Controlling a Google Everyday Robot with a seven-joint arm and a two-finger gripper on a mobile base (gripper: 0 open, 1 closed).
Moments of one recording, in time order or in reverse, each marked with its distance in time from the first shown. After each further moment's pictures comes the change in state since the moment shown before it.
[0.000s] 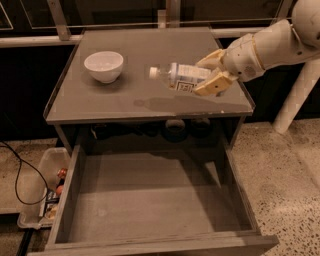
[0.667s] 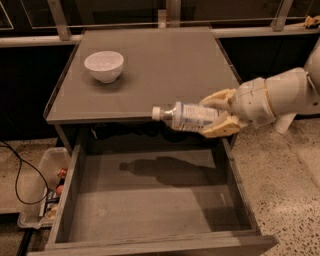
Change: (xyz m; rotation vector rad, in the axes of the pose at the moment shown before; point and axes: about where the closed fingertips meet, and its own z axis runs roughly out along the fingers) arm 0.034 0.101 -0.002 -0.022 -0.011 -0.032
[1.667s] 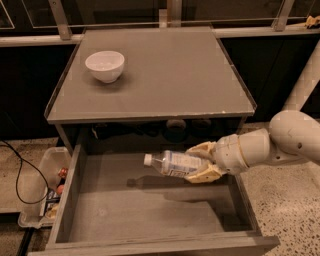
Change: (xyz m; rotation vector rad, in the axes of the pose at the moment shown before) arm 0.083 0.083 0.090 -0.127 -0.046 0.165
